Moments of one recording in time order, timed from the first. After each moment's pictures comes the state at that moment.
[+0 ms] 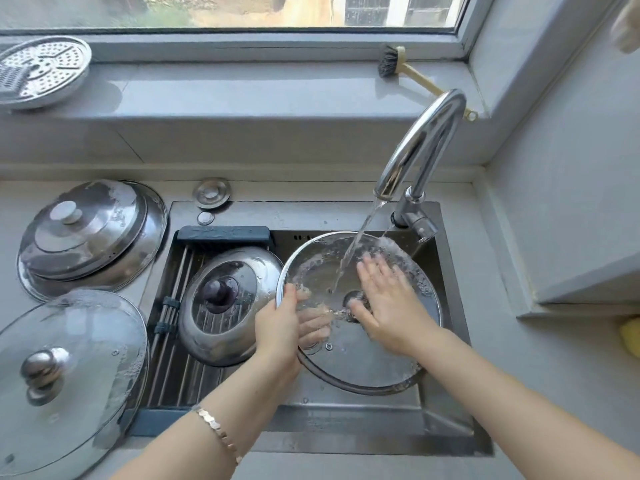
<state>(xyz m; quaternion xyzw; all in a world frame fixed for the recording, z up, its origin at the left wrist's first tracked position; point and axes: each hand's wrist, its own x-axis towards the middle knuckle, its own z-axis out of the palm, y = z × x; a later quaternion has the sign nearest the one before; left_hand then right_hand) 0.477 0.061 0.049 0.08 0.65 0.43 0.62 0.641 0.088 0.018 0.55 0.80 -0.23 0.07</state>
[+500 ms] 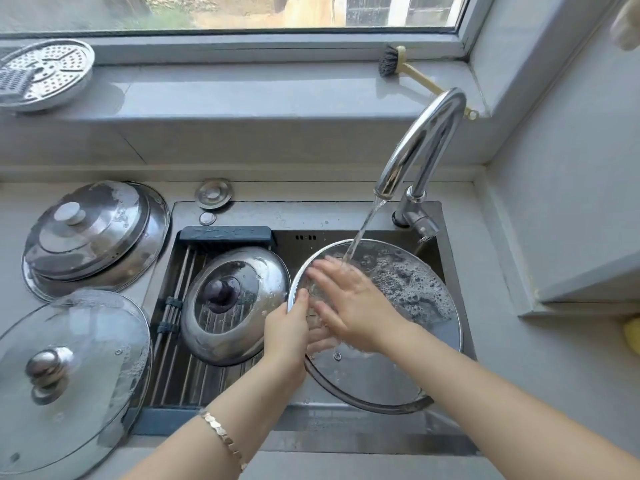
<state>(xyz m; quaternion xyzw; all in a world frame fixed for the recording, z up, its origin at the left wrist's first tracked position) 0.489 0.053 0.057 0.12 0.68 0.40 0.60 0.601 0.092 0.022 0.45 0.86 -0.24 -0.04</state>
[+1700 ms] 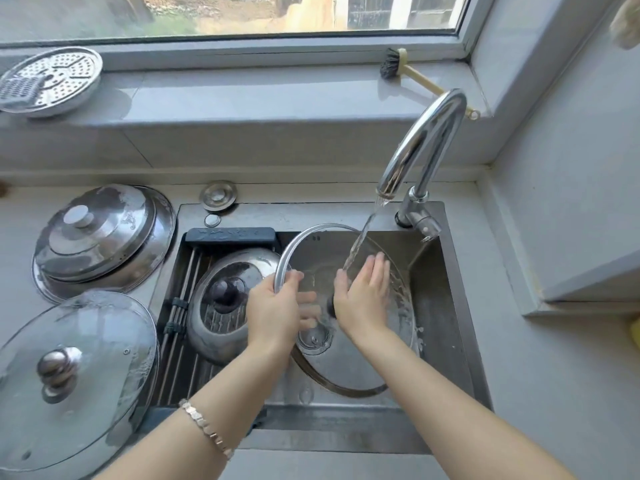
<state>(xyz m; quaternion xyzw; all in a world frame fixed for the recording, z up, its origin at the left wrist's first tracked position) 0.471 0.064 0.076 0.23 0.72 0.41 0.51 0.573 0.090 0.005 0.75 0.56 -0.33 -0.15</state>
